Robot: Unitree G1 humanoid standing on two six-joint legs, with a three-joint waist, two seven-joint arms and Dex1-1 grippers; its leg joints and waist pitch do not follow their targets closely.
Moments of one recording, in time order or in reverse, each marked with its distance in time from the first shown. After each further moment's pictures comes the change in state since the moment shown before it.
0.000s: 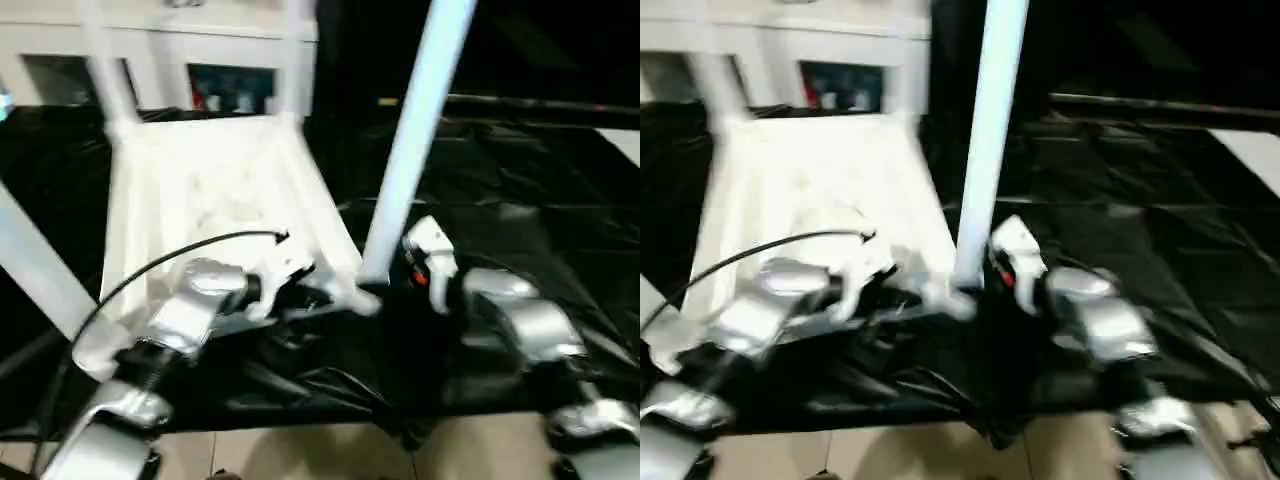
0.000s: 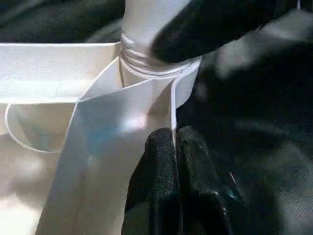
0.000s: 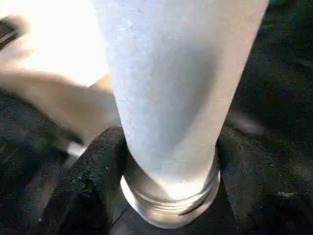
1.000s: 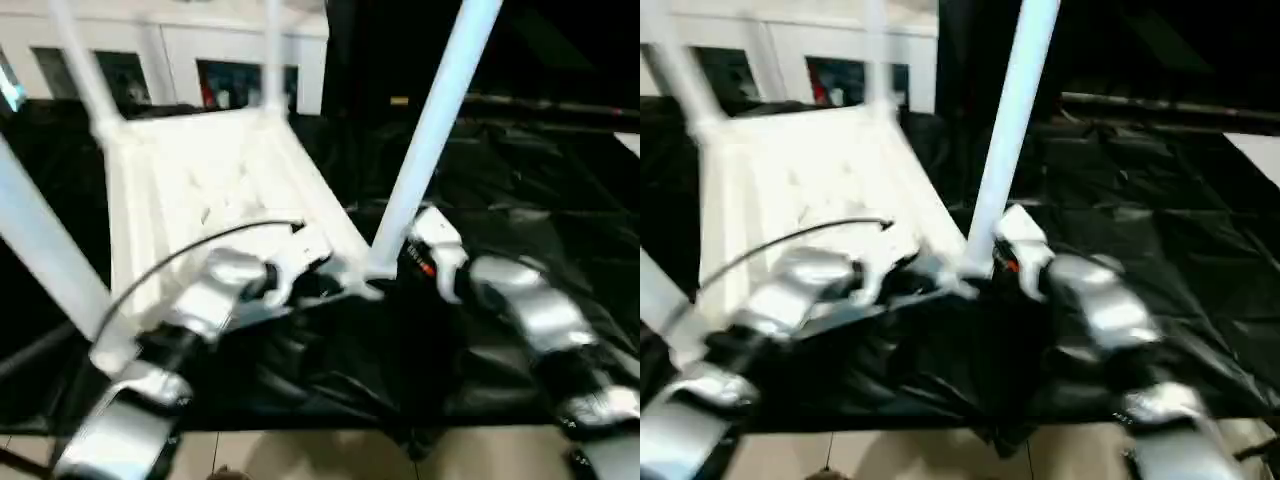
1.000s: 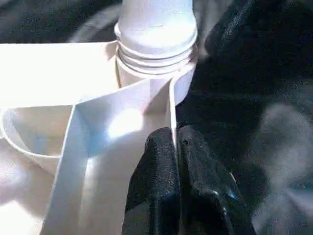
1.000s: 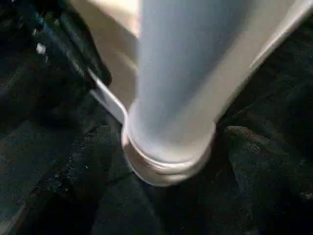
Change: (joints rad) left arm -0.002 0.101 -0.045 -0.007 -0.023 -0.102 -0.274; right arm 0.065 -0.273 0.141 -0.189 -0.043 -0.037 0.453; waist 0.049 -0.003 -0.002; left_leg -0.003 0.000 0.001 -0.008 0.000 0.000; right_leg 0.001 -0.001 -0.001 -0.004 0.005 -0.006
